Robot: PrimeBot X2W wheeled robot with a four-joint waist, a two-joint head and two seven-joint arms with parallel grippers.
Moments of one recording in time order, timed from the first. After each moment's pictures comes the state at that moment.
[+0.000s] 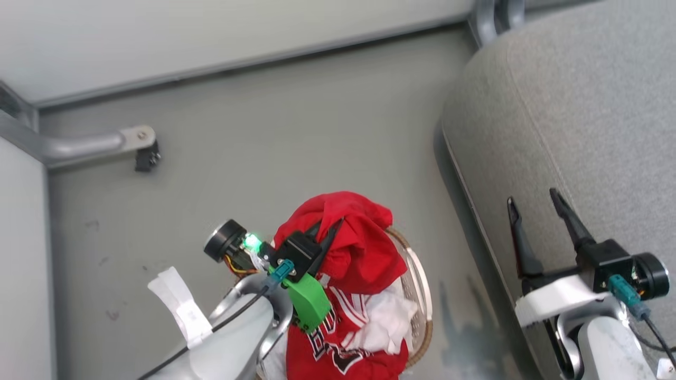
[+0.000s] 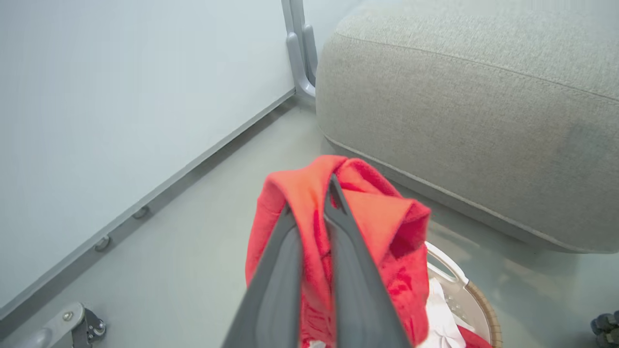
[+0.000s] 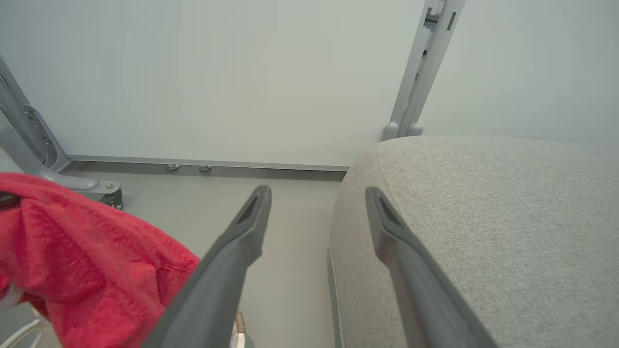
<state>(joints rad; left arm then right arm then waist) -0.55 0.15 -0.84 0.60 -0.27 -0.07 -0.26 -0.15 -0.05 -0.03 0.14 0.00 0.13 -0.26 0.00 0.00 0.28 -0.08</state>
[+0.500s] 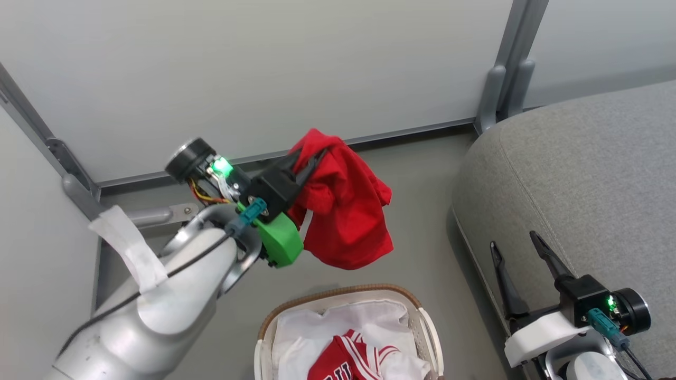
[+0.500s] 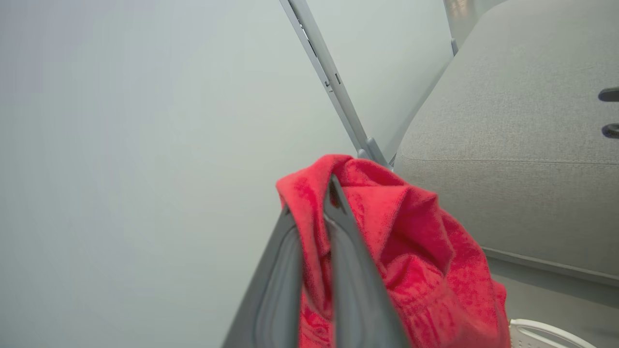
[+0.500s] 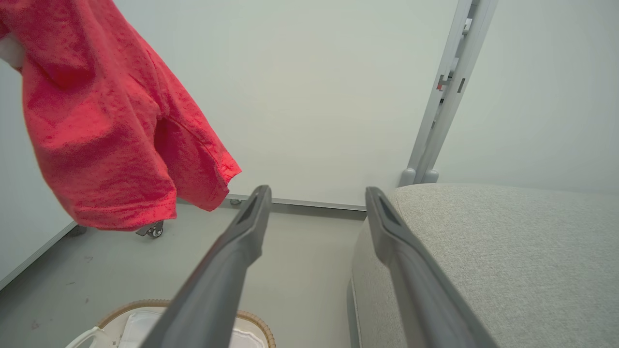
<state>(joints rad) -0.72 0.30 -0.84 0.40 -0.26 -0.12 -0.18 -0.05 -0.05 0.02 0.17 0.00 0.13 -0.26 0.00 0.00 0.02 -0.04</state>
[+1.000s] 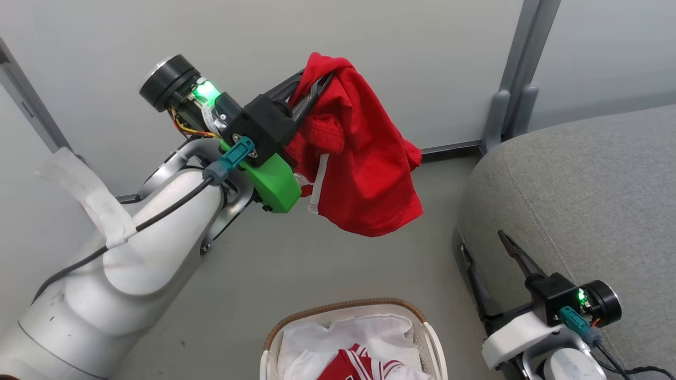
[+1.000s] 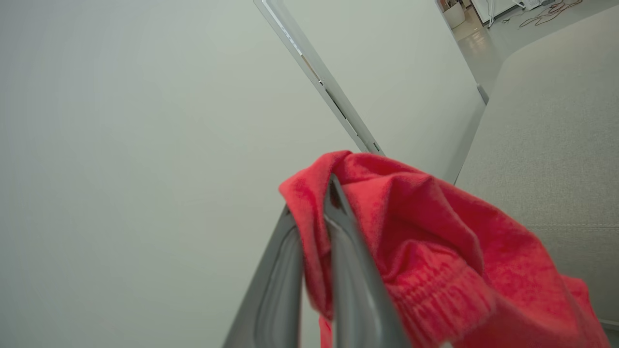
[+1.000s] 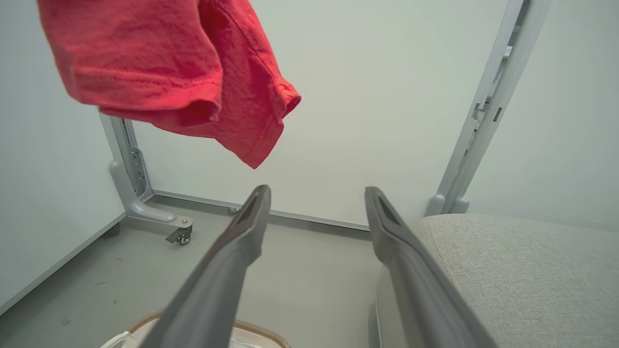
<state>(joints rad) -0.90 0.36 -0.84 0.25 -0.31 -0.13 -0.10 -0.08 -0.05 0.11 0.19 -0.01 0.13 -0.26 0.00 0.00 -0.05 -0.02</state>
